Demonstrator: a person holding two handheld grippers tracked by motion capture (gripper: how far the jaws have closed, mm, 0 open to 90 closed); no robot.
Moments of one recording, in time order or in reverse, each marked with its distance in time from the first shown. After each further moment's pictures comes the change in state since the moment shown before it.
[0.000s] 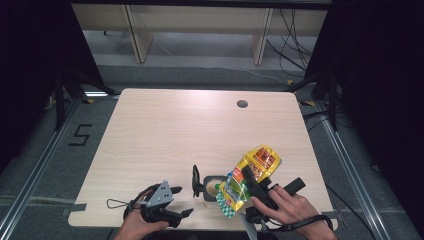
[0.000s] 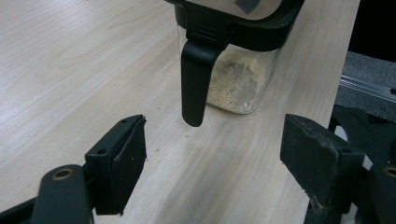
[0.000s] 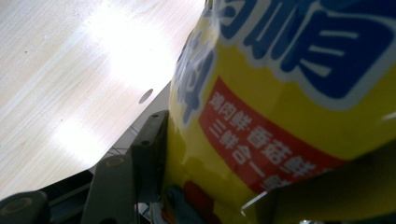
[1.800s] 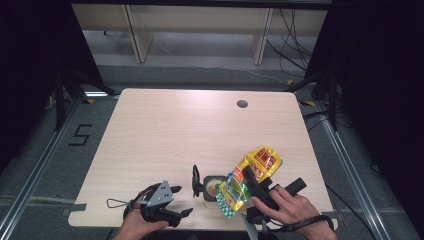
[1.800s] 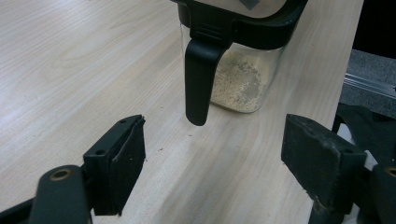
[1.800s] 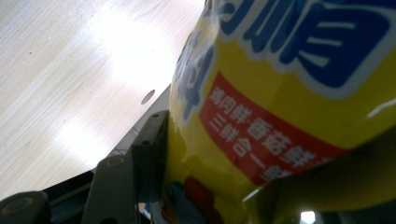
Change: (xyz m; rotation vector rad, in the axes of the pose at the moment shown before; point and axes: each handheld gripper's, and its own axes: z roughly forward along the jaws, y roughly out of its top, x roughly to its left) left arm 0.001 0.000 0.000 0.003 0.010 0.009; right arm -0.006 -0.001 -0.001 -0.011 0.055 -0.036
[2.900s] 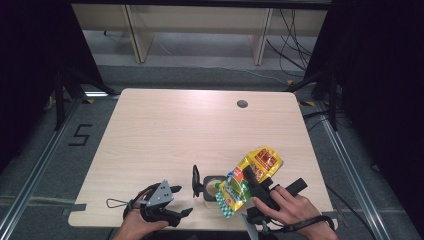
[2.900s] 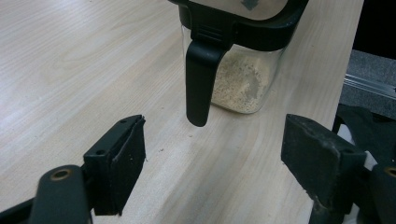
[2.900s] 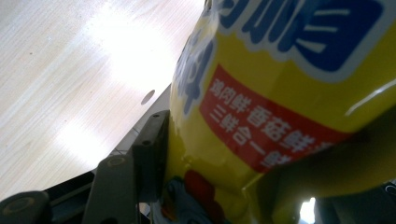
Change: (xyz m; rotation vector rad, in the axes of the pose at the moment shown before) left arm 0.000 0.000 0.000 -0.004 0.008 0.001; right arm -0.001 -0.001 -0.002 -0.002 0.002 0.012
